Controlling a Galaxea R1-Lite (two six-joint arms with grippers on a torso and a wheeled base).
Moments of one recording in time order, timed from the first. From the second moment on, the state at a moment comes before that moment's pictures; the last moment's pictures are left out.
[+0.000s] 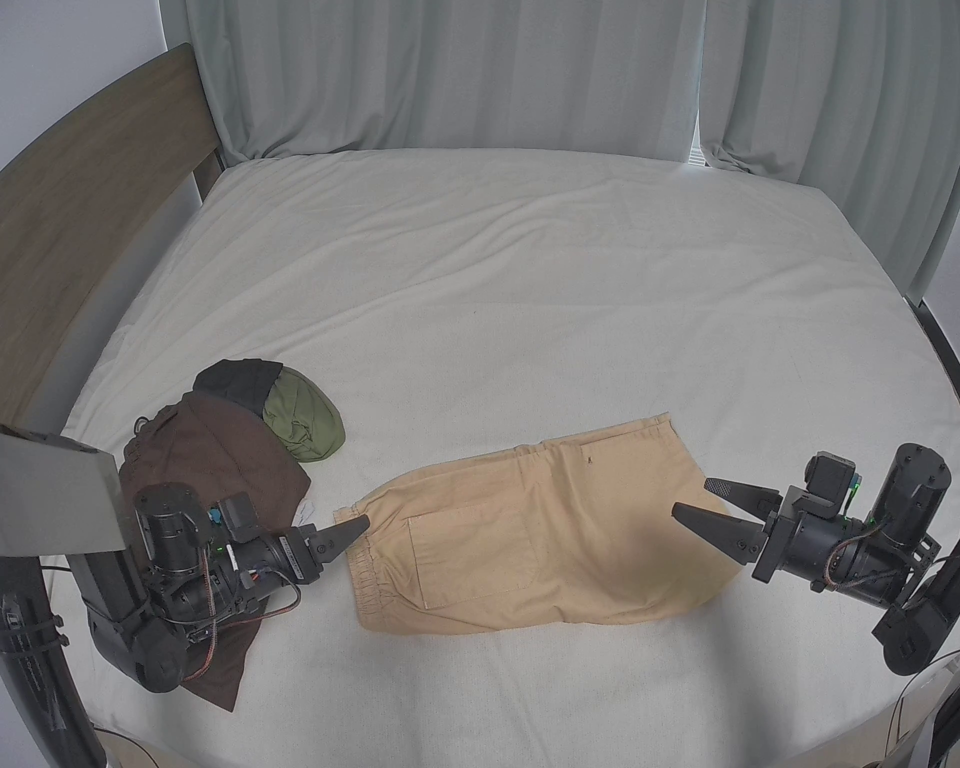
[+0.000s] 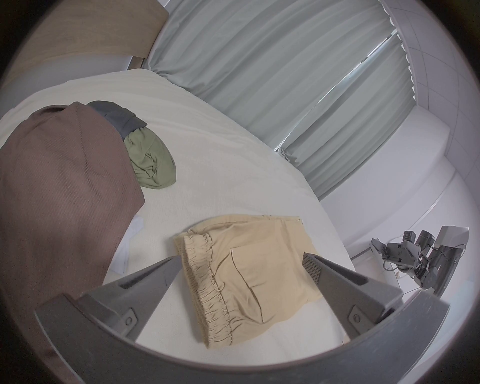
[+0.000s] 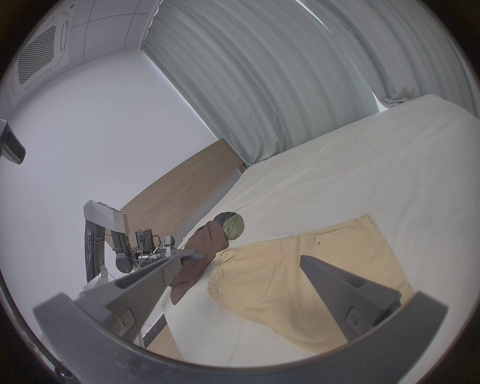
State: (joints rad) left arm -0.23 2.13 -0.28 -1.55 -0.34 -0.47; right arm 0.32 1.79 -0.17 -1.54 0.51 0.35
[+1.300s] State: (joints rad) left arm -0.29 2.45 -0.37 -1.56 -0.33 -0.63; right arm 0.33 1.82 -0.17 -1.54 0.51 0.30
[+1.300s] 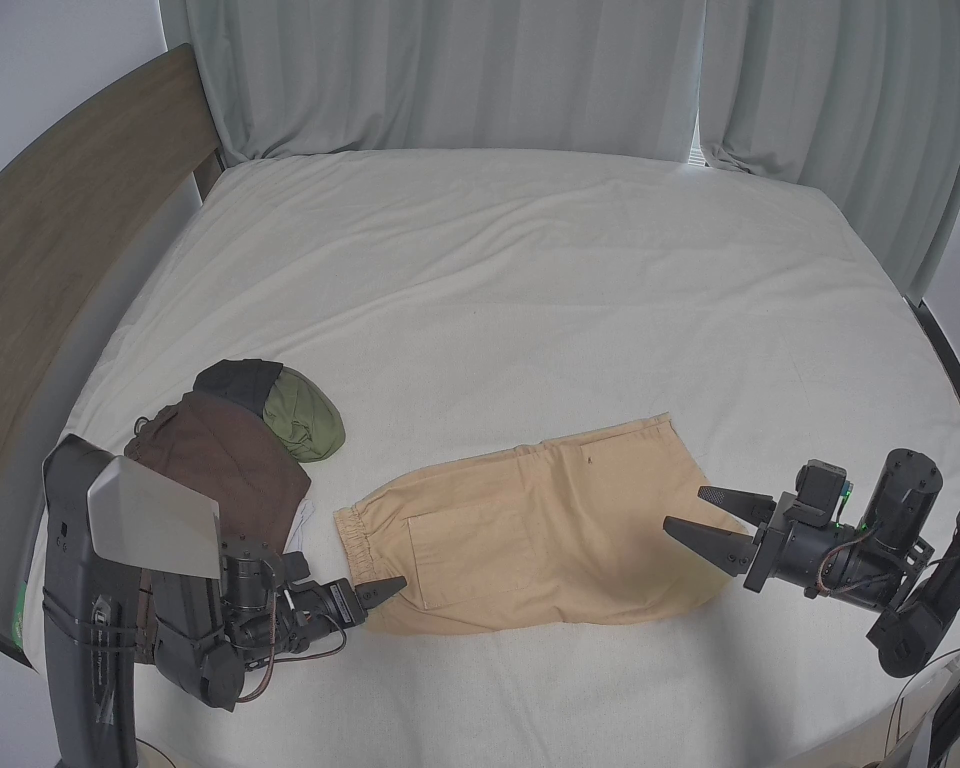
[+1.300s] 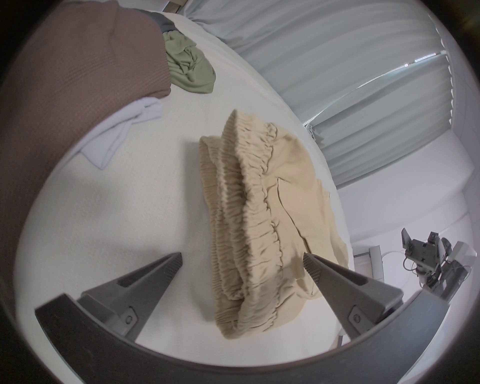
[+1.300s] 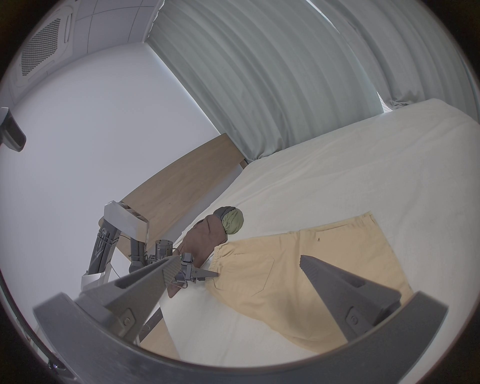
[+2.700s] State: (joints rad) left arm -0.39 2.43 -0.48 -1.55 -0.21 -0.90; right arm 0.33 1.84 -0.16 -1.54 0.51 0.30
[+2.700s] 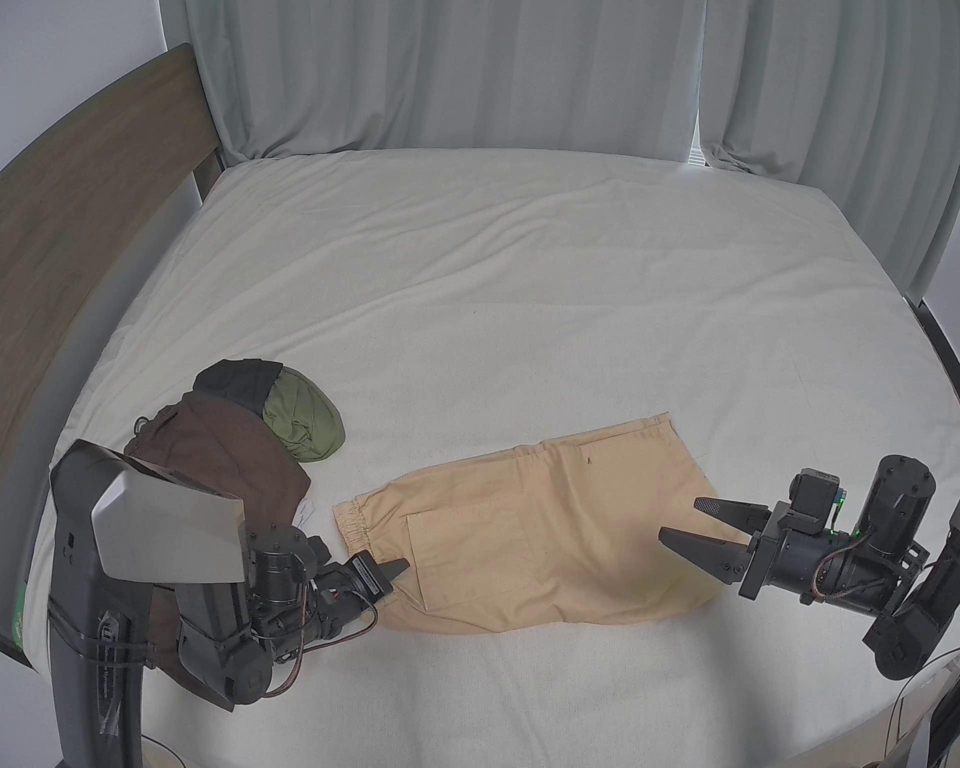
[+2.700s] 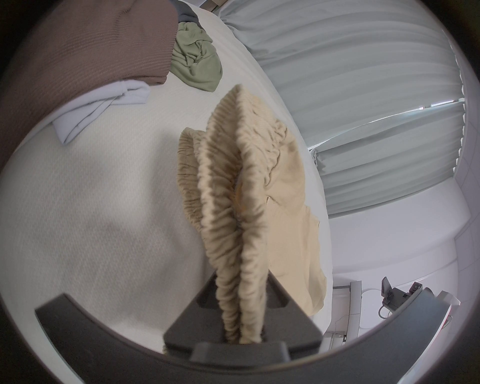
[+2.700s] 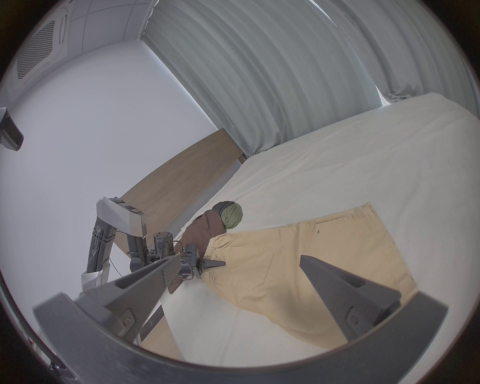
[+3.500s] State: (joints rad) left arm -0.38 2.37 -0.41 -1.55 -0.22 -0.78; right arm 0.33 1.85 -0.16 -1.54 0.51 0.30
